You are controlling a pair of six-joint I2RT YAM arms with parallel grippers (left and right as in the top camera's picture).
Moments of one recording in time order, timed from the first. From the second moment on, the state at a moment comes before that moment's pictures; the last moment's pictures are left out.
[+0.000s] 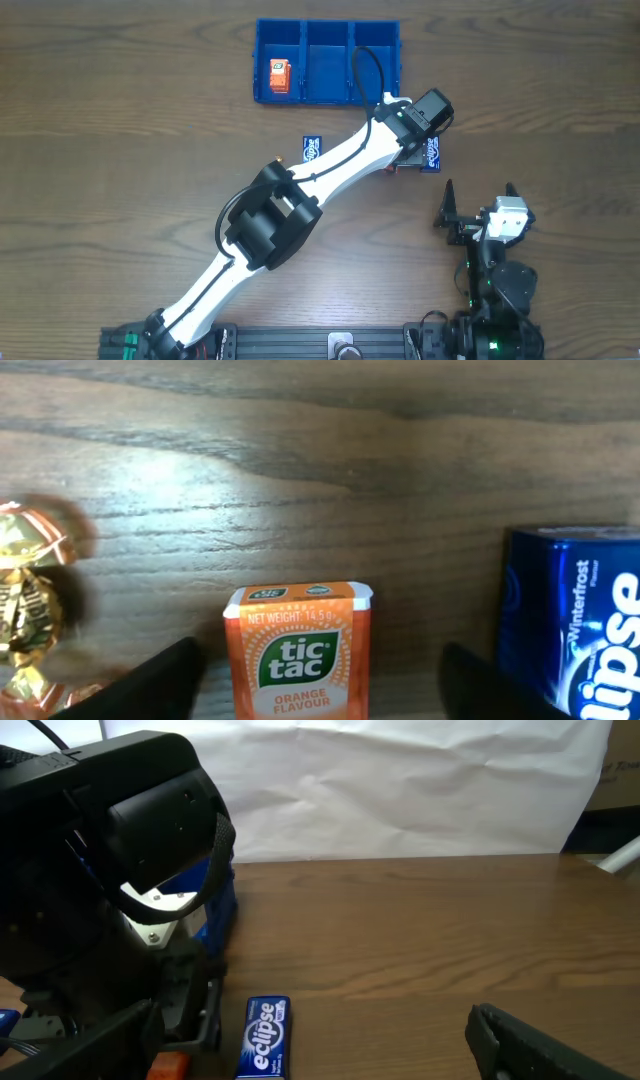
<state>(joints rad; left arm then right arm) -0.89 2.49 2.13 -0.92 -0.12 -0.83 -0.04 0.01 0.01 -0.07 0.02 0.02</state>
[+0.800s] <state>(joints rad) -0.89 2.50 2.13 -0.94 -0.18 -0.83 -0.04 0.01 0.01 -0.07 0.02 0.02</state>
